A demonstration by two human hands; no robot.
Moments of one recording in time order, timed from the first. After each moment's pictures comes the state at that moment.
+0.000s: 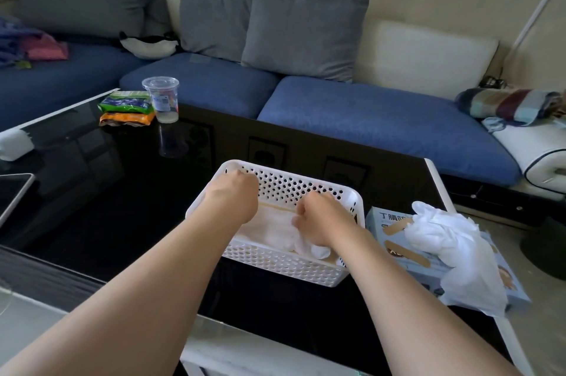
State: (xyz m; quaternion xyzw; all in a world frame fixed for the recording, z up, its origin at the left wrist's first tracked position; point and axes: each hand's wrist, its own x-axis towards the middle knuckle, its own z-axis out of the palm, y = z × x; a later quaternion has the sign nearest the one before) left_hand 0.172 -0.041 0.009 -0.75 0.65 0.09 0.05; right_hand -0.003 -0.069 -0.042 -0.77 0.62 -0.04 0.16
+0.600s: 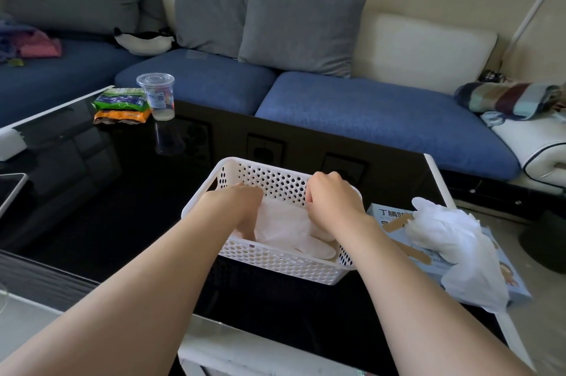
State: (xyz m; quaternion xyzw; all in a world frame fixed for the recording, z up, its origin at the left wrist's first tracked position) left_hand 0.173 -0.052 -0.005 -0.68 0.69 0.18 0.18; right_hand -0.006 -0.075 -0.023 -0.78 0.63 -0.05 0.03
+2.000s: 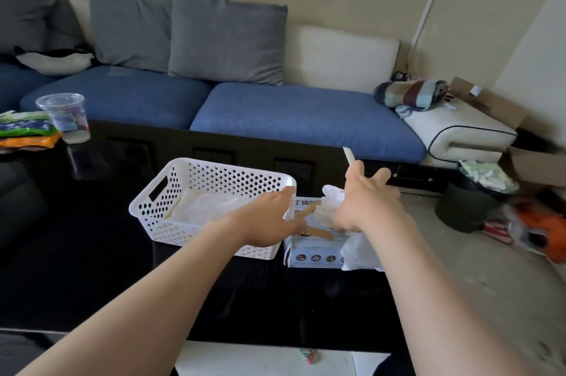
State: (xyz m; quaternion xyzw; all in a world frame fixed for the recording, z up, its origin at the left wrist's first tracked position) left_hand 0.020 -0.035 -0.007 -0.48 0.83 0.27 -0.07; right_hand -0.153 0.009 0.055 -0.54 0.84 -0.03 0.09
